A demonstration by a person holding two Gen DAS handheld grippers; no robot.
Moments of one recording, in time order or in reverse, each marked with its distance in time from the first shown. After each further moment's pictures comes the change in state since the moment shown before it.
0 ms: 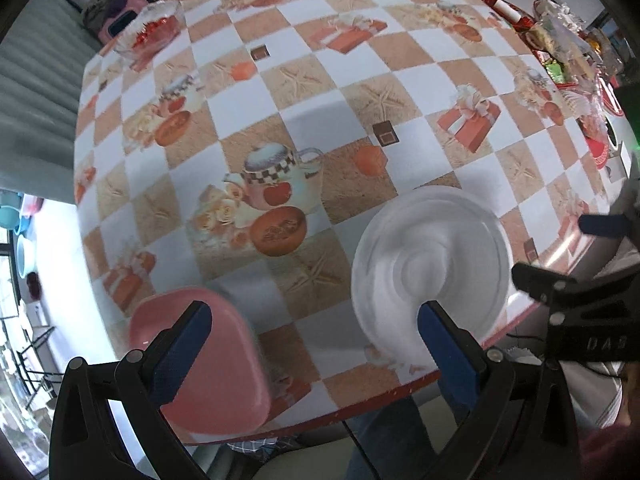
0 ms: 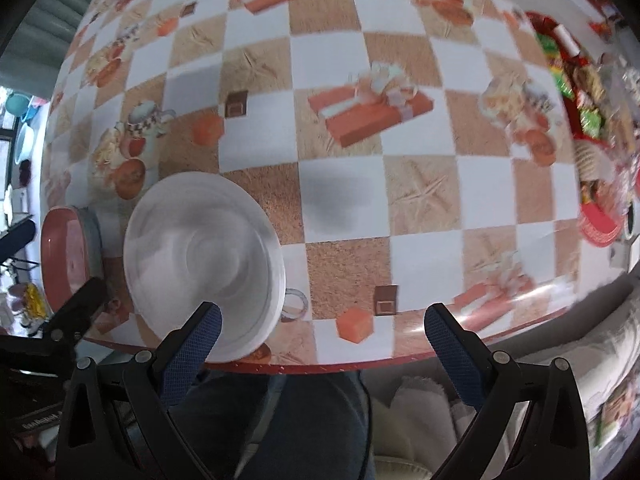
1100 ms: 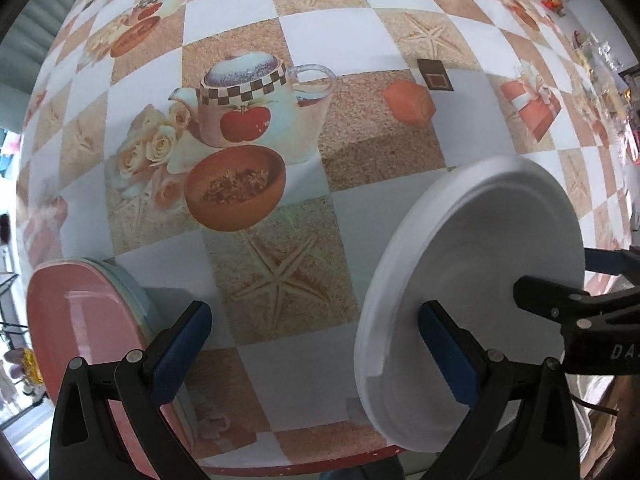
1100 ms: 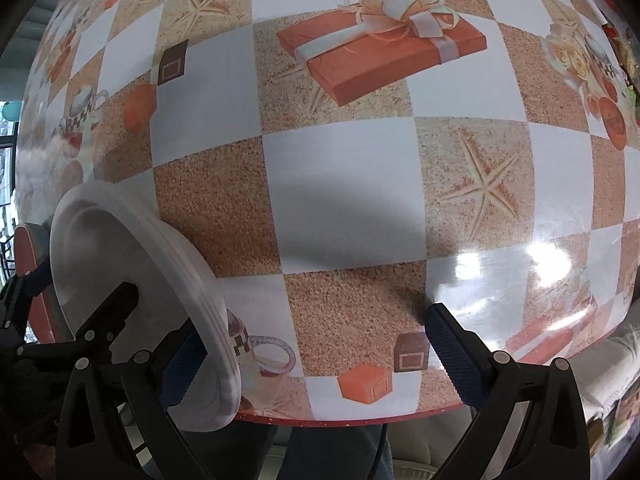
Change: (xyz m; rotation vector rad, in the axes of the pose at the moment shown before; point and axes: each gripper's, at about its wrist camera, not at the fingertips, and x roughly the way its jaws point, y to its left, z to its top) left arm 0.094 0.023 -0.033 -0.172 0.067 -0.091; right arm 0.068 0.019 -0.024 0.011 0.086 0.063
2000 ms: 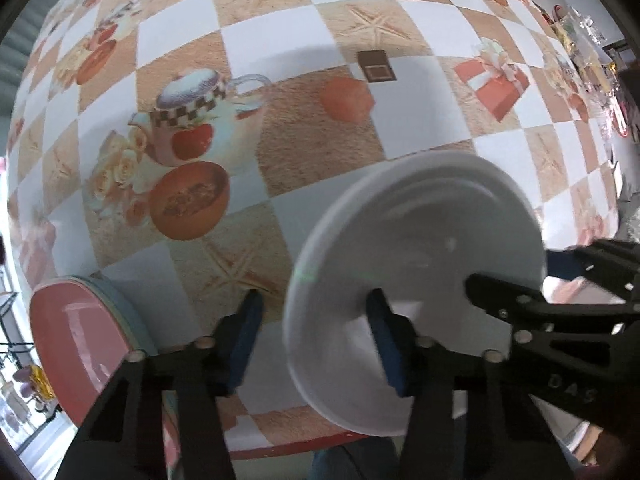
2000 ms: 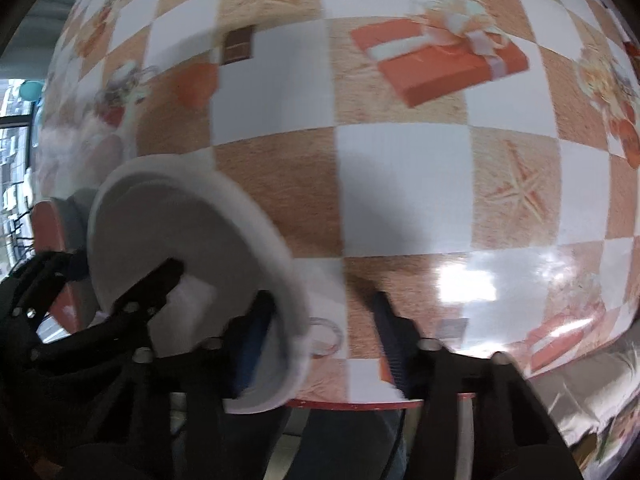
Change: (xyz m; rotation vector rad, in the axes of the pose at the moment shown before) left arm -0.011 -0.038 0.044 0.083 0.078 -0.033; right arm -0.023 0.021 -0.004 -0.061 0.045 0.085
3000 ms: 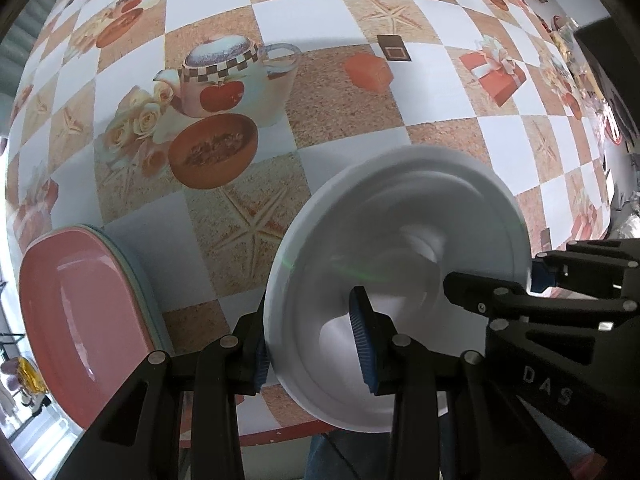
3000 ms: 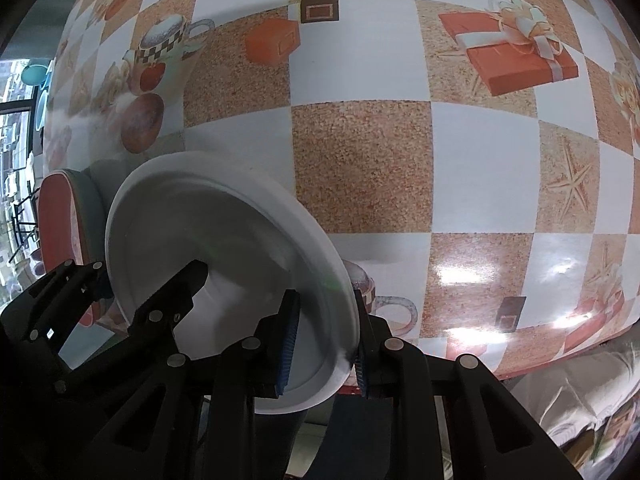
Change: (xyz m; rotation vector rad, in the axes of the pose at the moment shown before) left arm -0.008 0.033 -0.038 -0.033 -0.022 -0.027; right arm 0.024 0.048 0.009 -0.030 0.047 -0.034
